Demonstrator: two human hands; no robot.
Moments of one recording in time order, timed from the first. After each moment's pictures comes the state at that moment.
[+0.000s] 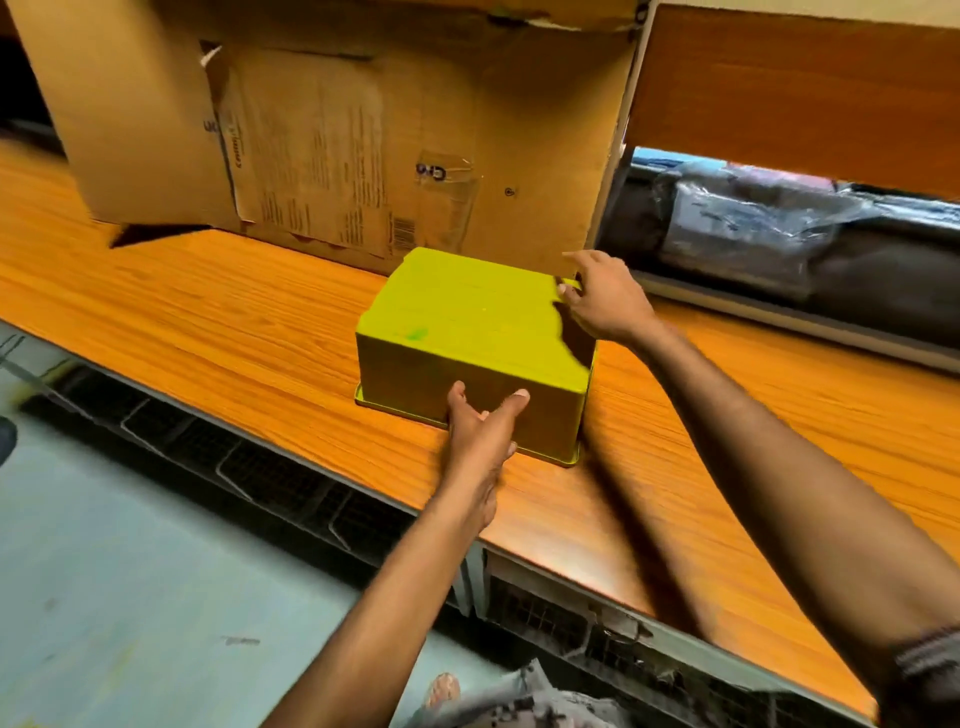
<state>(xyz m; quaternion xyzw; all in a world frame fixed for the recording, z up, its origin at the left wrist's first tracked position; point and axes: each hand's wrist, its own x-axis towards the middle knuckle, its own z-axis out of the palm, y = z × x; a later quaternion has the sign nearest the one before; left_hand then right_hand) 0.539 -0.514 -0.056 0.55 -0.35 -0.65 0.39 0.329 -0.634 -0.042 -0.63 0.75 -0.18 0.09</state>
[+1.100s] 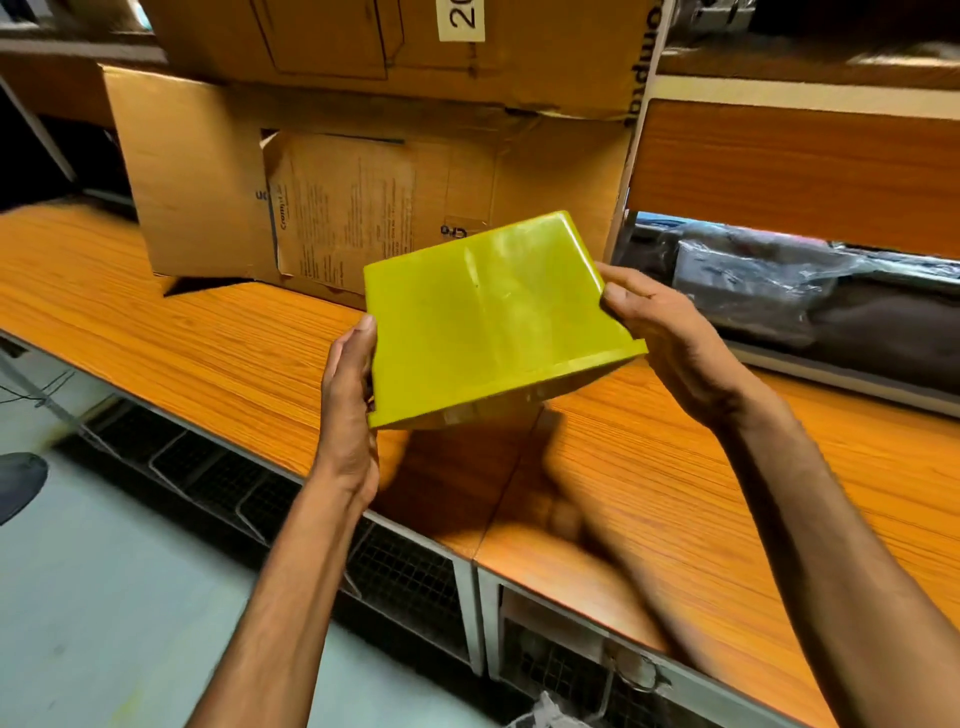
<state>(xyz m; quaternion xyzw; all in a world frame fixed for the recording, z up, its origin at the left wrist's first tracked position) 0.651 -0.545 0.016 0.40 -0.43 -0.58 0.57 0.365 -0.513 0.056 -0.58 0.48 -0.51 0.42</state>
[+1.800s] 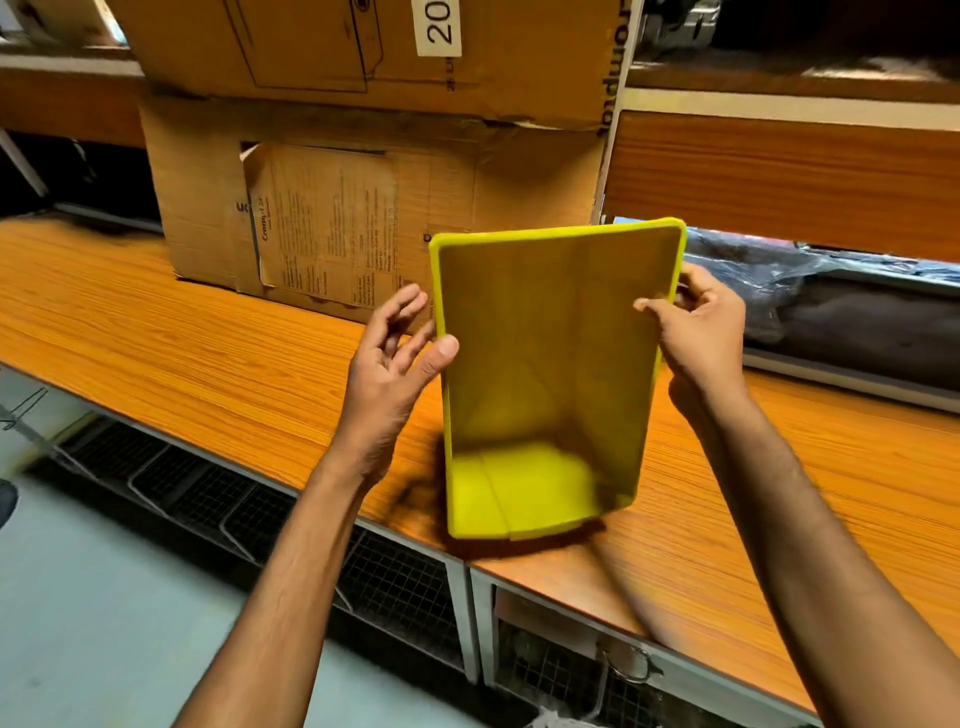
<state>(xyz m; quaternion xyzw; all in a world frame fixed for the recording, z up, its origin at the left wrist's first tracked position) 0.634 -0.558 0.013 0.31 -0.59 -0.53 0.52 0.351 -0.513 0.045 -0.38 0.57 -0.70 0.22</state>
